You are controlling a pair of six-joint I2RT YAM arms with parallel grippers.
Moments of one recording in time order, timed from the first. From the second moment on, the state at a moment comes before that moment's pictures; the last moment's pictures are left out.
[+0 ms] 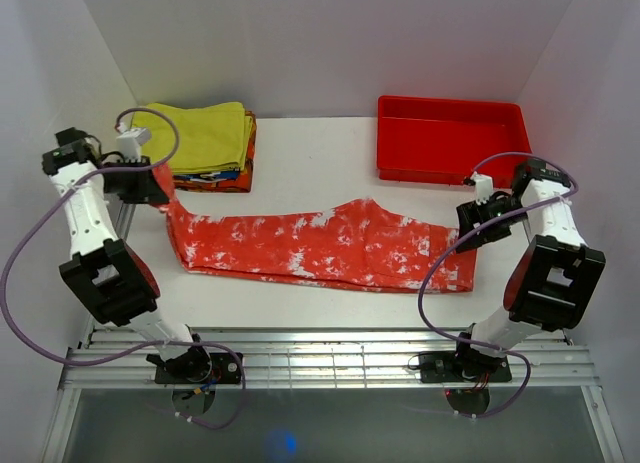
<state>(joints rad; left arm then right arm) 0.57 1.70 1.72 -1.29 0.68 0.62 -0.28 1.57 1.25 -1.18 -0.51 -0.76</state>
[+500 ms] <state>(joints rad) -0.01 1.45 1.23 -0.79 0.73 -0.07 -0.51 1.58 1.15 -1.16 -0.41 -0.78</state>
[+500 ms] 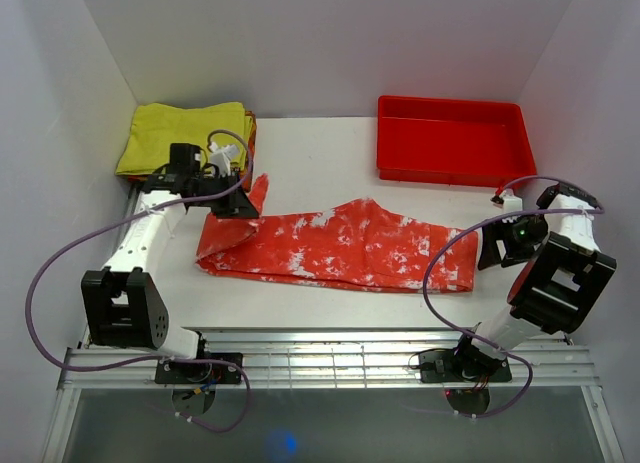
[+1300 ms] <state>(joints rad) -0.52 1.48 0.94 -0.24 0.34 -0.56 -0.51 1.59 1.09 -1.13 -0.42 -0.79</state>
